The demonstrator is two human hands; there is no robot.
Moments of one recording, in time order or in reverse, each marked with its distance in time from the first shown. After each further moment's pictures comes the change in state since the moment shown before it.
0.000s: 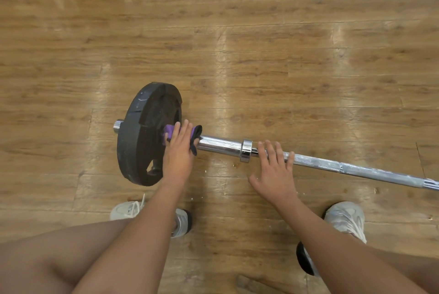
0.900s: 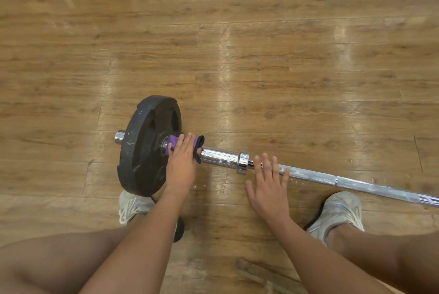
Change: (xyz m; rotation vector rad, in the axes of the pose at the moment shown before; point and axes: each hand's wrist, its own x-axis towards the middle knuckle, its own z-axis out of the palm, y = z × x) left_hand -0.062 0.001 -0.001 0.110 -0.030 -0.049; right_hand -0.069 -0.019 0.043 0.051 0.106 0.053
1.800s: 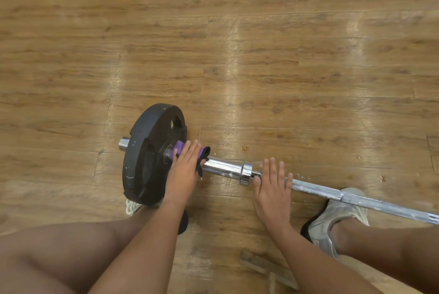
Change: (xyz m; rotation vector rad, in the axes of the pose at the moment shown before) left_hand -0.044 -0.021 0.004 -0.030 -0.075 0.071; right_hand -0.026 -0.011 0.018 0.091 0.065 0.116
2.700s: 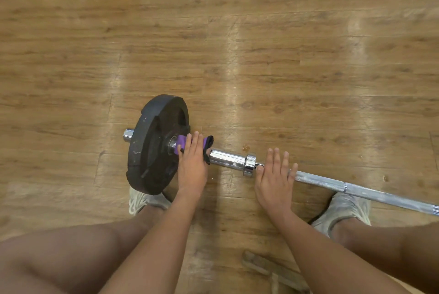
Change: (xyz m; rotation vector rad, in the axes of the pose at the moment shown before) left_hand 0.024 0.017 0.016 -0.008 0.107 -0.101; right_hand 0.030 -0.010 -0.011 -0.061 0.028 0.035
